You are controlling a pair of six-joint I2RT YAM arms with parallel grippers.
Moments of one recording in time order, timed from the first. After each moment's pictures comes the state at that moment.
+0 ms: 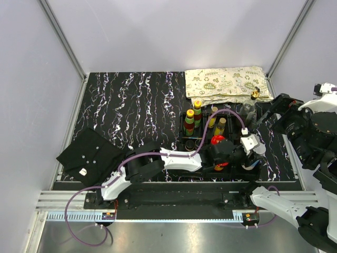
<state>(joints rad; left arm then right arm) -1.30 2.24 1.59 0.65 0.02 -0.05 0.63 0.87 1.80 -1.13 0.58 0.49</state>
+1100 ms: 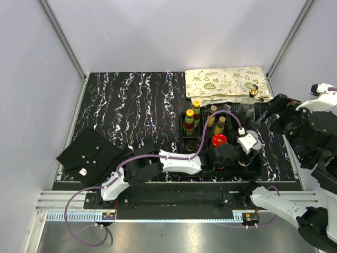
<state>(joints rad) -1.33 2.21 1.56 0.64 -0.22 -0.05 0.63 0.87 1.78 -1.13 0.58 0.49</state>
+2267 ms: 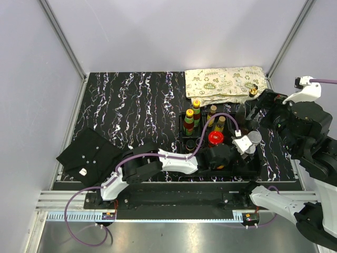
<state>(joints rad) -1.32 2.19 1.47 0.67 -0.24 0.02 0.63 0.93 1.77 -1.13 0.56 0.49</state>
